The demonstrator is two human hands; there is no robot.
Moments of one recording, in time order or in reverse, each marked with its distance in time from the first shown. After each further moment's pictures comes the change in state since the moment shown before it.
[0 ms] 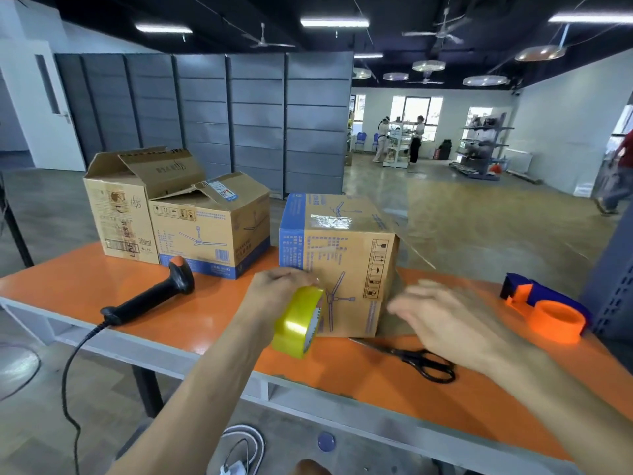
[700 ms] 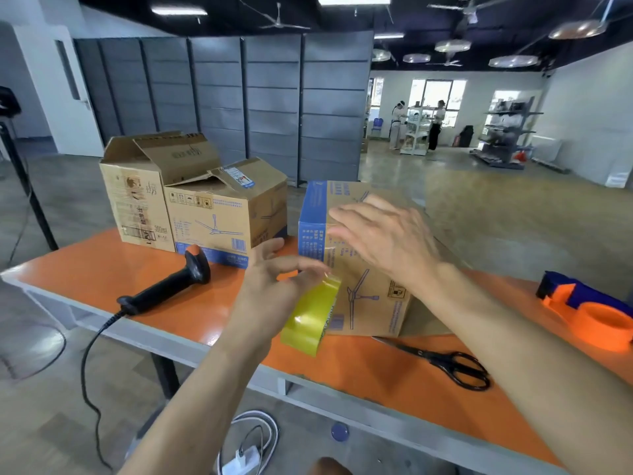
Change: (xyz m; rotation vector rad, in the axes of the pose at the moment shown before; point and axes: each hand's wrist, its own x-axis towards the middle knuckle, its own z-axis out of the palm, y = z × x) left_hand -0.017 0.002 -0.027 0.139 0.048 0.254; right_hand 0.134 -0.042 -0.002 -0.192 0.616 -0.196
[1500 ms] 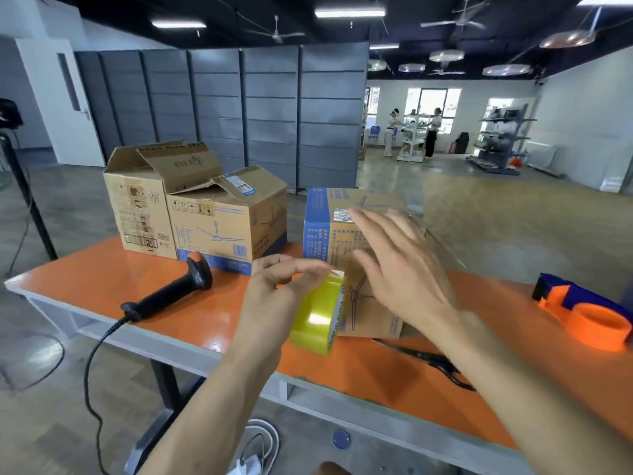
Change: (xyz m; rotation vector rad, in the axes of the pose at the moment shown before) left_hand -0.013 0.002 0.007 -0.168 0.058 0.014; right_hand -0.039 -0.021 -0.021 0.259 -0.010 0.225
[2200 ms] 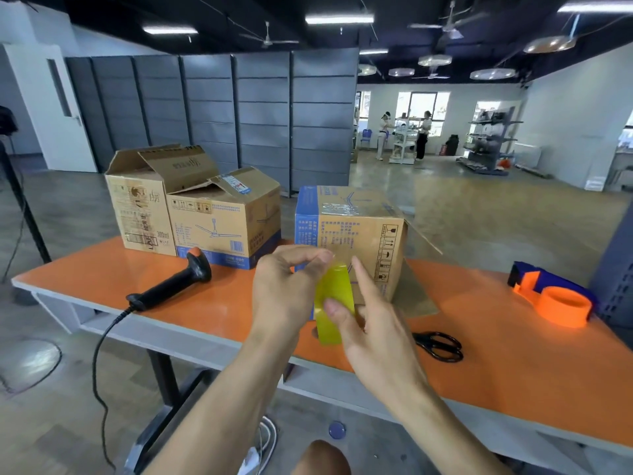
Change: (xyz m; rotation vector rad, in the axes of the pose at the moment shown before) left_hand -0.027 0.019 0.021 0.044 0.073 0.135; right_hand -0.074 -0.094 -0.035 0.582 -0.188 0.618
